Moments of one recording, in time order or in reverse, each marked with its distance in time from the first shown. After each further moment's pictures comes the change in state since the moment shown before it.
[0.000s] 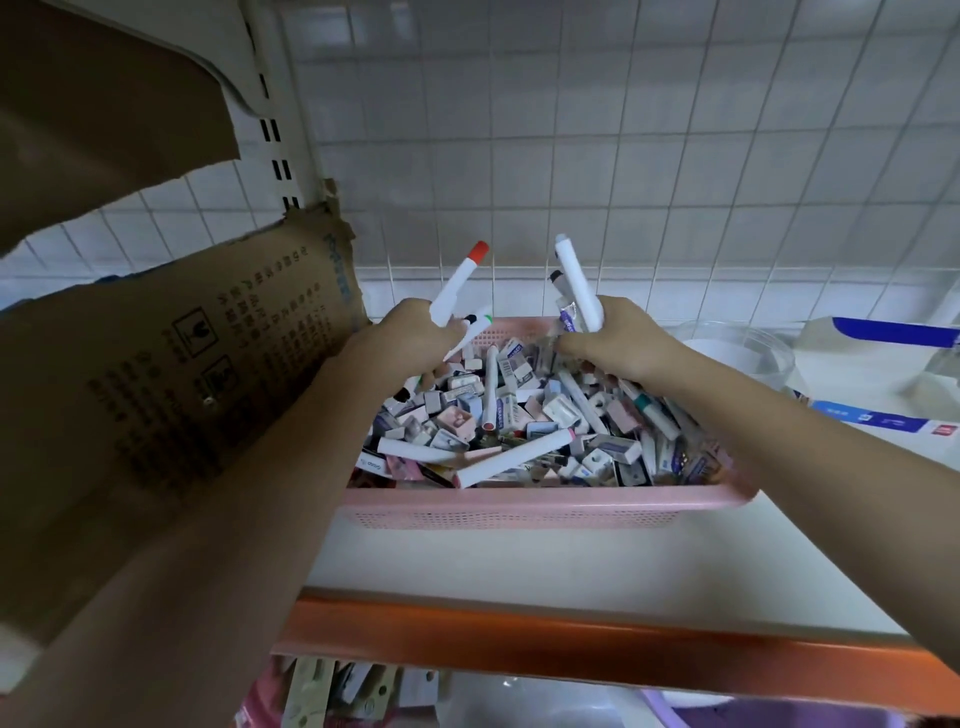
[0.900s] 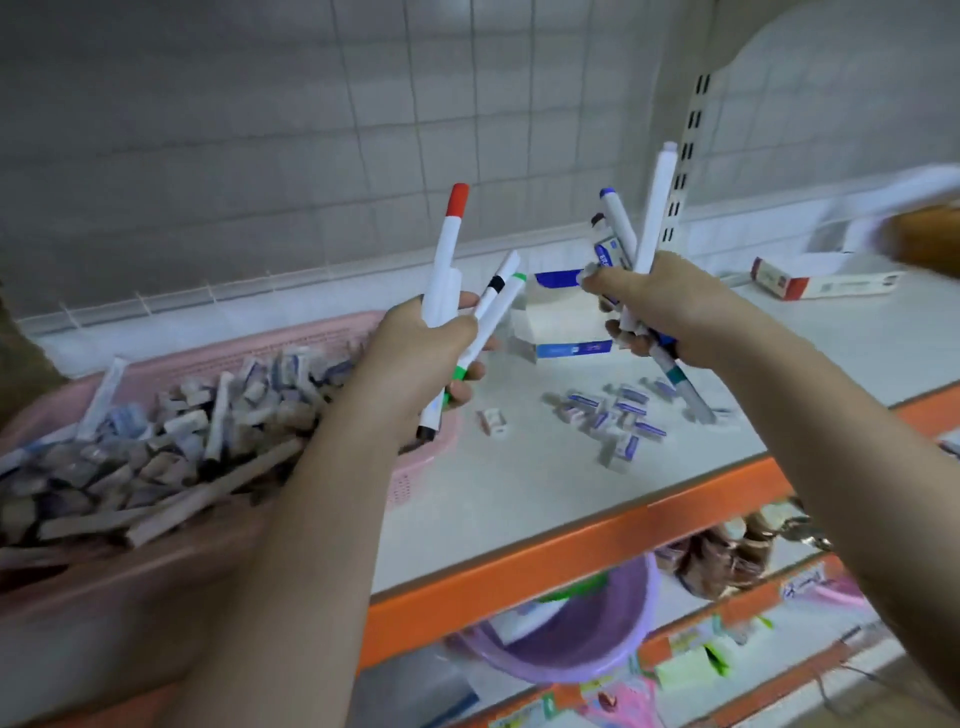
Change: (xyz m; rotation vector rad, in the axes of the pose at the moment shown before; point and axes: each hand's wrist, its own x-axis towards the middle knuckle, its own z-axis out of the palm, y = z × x) left_hand -0.103 0.140 0.155 -0.563 -0.329 0.131; right_hand -0.139 0.066 -0.183 0.260 0.433 0.409
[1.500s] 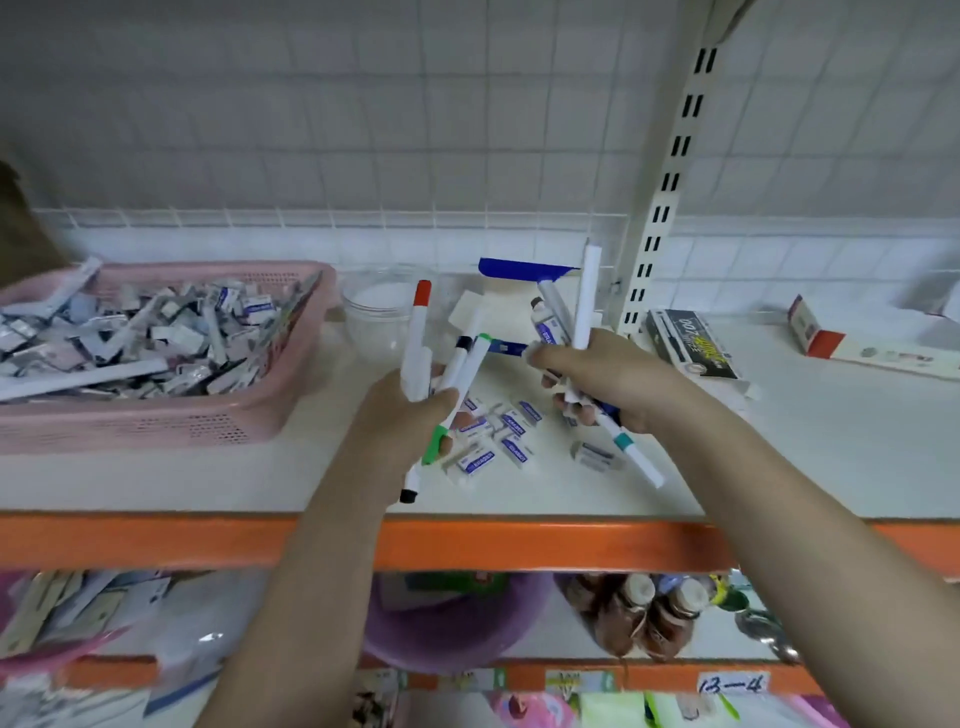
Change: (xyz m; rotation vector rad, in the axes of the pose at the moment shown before) left_hand 0.004 -0.061 0.157 -0.059 0.373 -0.192; right_hand 0.070 0.089 -0.089 -0.064 -0.545 0.054
